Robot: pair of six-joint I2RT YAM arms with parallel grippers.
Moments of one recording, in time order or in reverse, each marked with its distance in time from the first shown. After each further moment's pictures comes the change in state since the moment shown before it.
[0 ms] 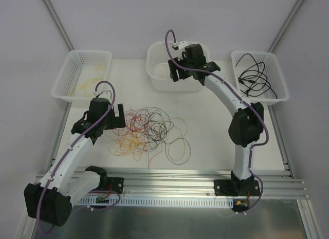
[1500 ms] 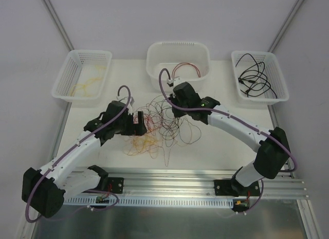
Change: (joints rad) left arm -0.177 0.083 -0.003 0.037 0.243 -0.121; right arm 0.327 -0.478 -0.643 -0.004 0.243 0.306
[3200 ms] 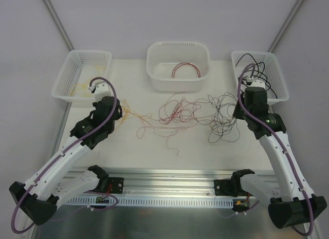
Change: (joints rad) left arm -0.169 -0.124 0.150 -0.037 -0.797 -0.127; right arm -0.554 -0.571 -0.243 -0.264 0.087 0.022
